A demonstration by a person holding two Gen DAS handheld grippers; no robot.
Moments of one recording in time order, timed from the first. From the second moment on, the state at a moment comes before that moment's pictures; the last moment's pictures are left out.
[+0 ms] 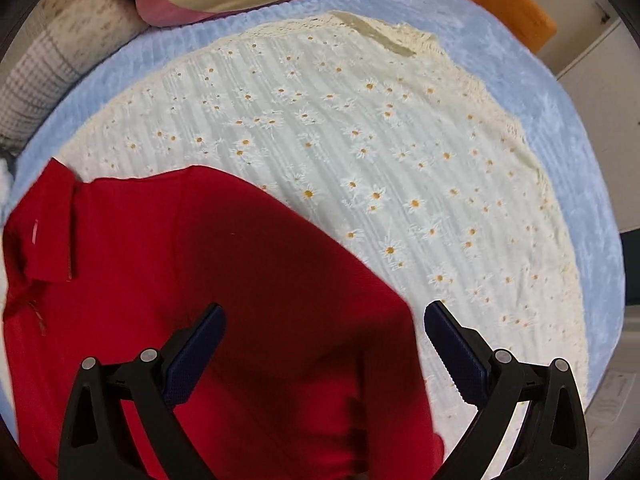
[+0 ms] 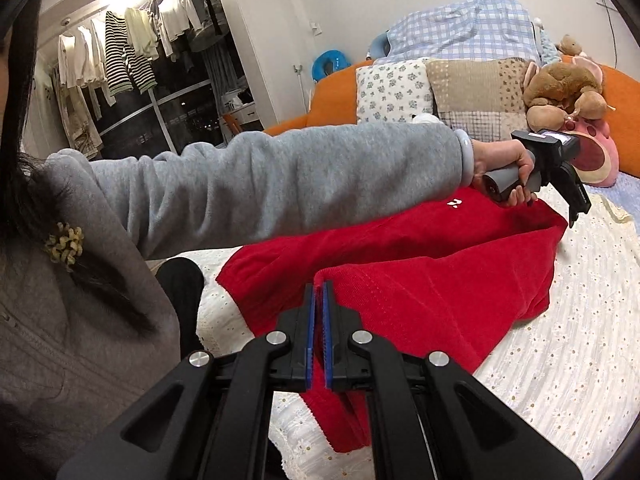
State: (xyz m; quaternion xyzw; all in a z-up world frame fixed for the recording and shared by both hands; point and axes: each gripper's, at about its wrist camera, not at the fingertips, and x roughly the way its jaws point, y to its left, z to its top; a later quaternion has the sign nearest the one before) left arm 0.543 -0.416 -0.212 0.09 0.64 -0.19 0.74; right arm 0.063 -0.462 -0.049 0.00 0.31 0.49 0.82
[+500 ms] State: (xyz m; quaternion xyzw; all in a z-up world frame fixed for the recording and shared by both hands) left arm 0.549 -0.352 -0.178 -0.05 0.61 -0.30 0.73; right arm 0.061 -0.443 -0.036 -0.02 0.29 0.51 0.81
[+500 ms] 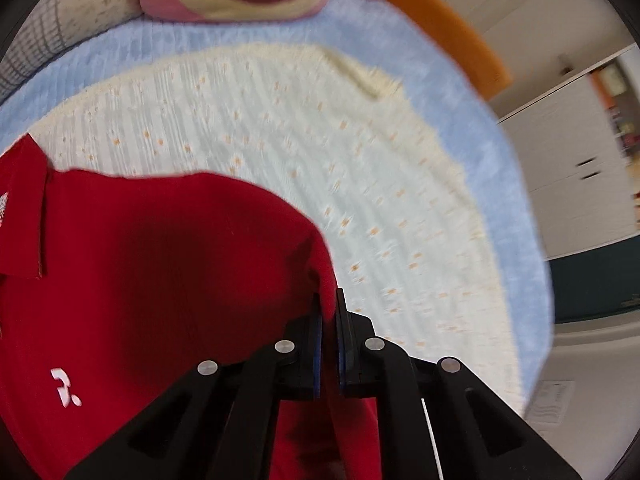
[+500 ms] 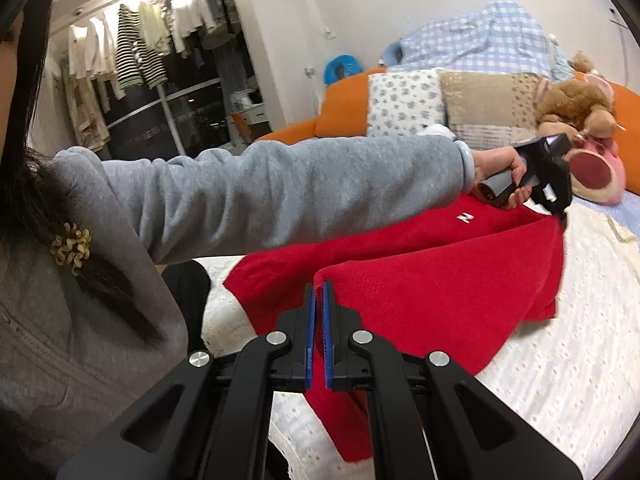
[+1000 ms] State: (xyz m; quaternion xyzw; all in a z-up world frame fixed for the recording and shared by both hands) left arm 0.554 -0.205 -0.265 -0.14 0.61 -0.26 0.74; right arm 0.082 -0.322 -0.155 -0.06 0.39 0.55 0.74
